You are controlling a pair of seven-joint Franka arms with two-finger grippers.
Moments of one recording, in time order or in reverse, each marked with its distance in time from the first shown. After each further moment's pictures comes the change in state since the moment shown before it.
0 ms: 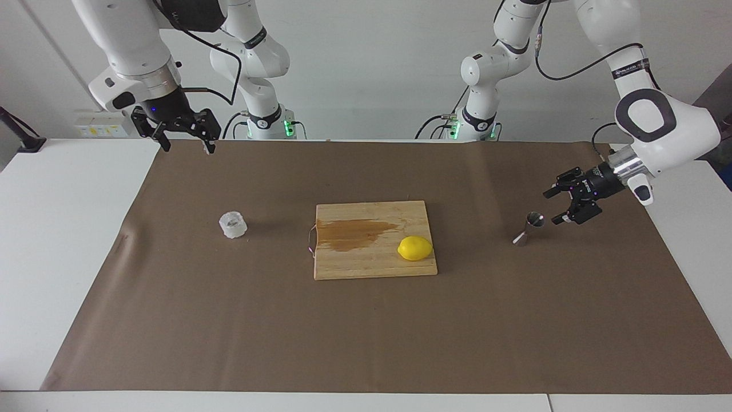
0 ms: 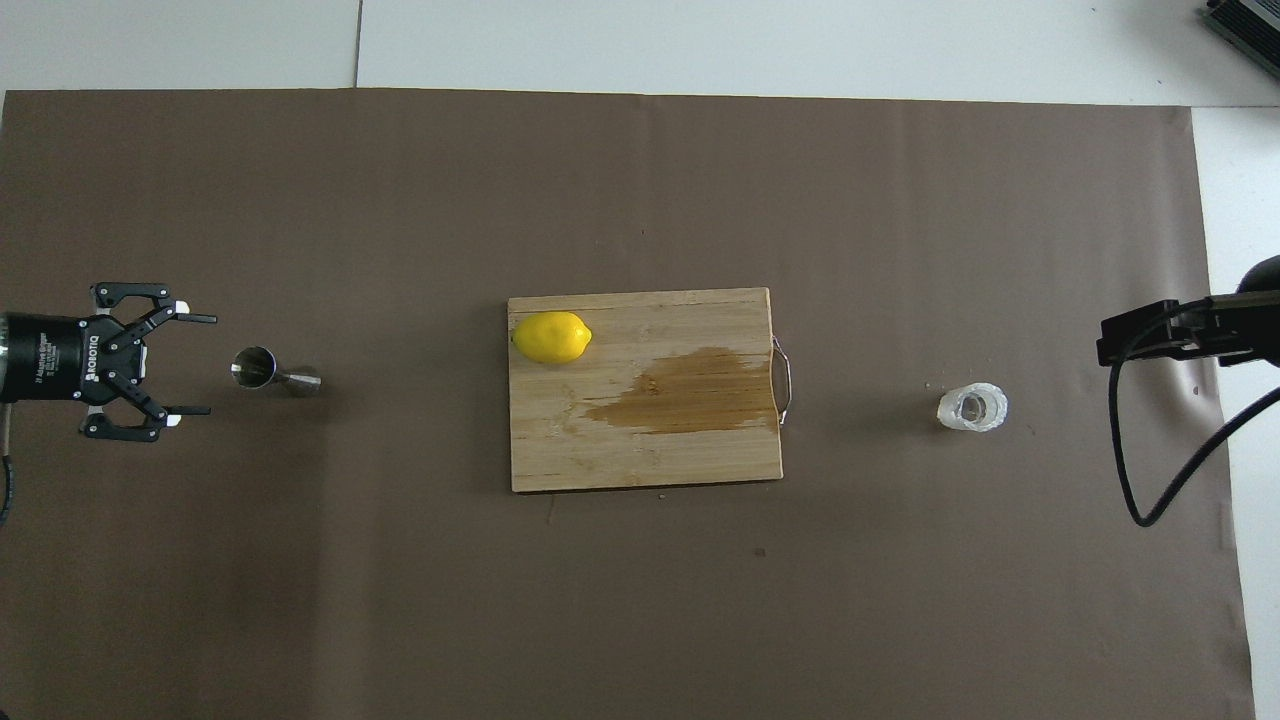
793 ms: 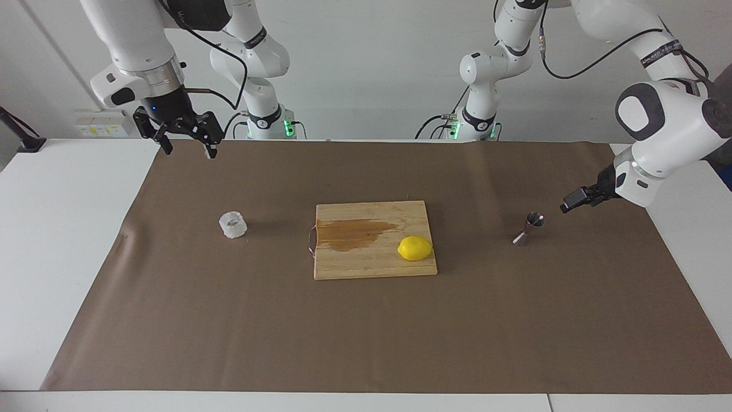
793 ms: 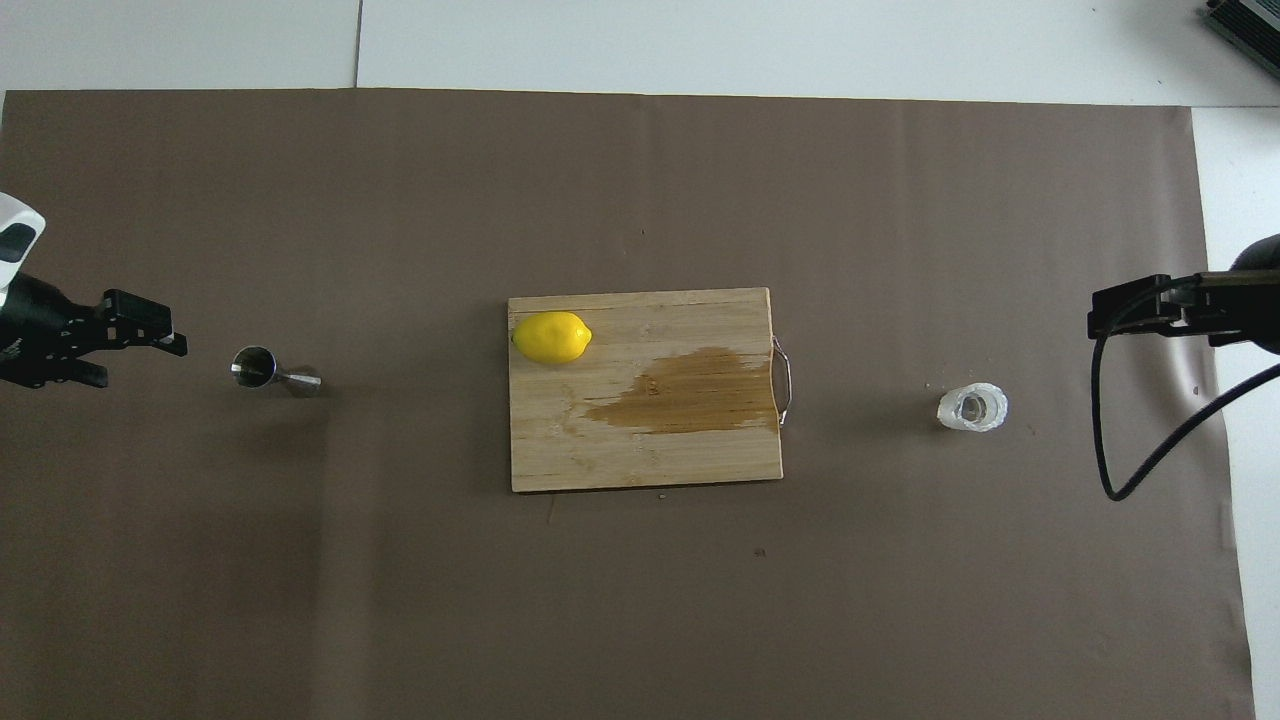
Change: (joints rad) left arm -0.107 0.032 -0.001 0.207 0.532 -0.083 0.765; right arm 0.009 0.000 0.007 0.001 0.000 0.064 0.066
